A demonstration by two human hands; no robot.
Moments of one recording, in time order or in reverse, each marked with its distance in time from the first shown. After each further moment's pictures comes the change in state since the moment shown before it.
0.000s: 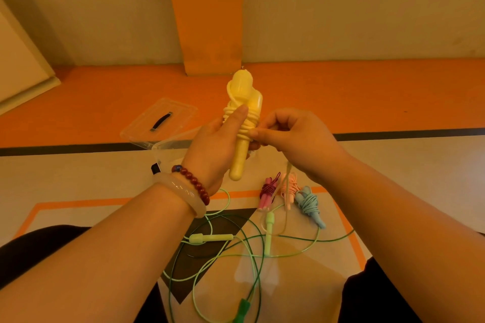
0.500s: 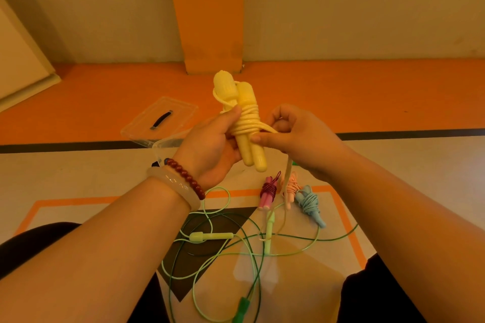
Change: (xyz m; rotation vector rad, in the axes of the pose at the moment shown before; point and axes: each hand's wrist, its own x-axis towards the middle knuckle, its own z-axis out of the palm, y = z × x) left_hand 0.007 0.002 -0.008 -0.398 -0.140 -0.171; right_hand 0.004 0.006 -0.005 -0.044 -0.092 0.039
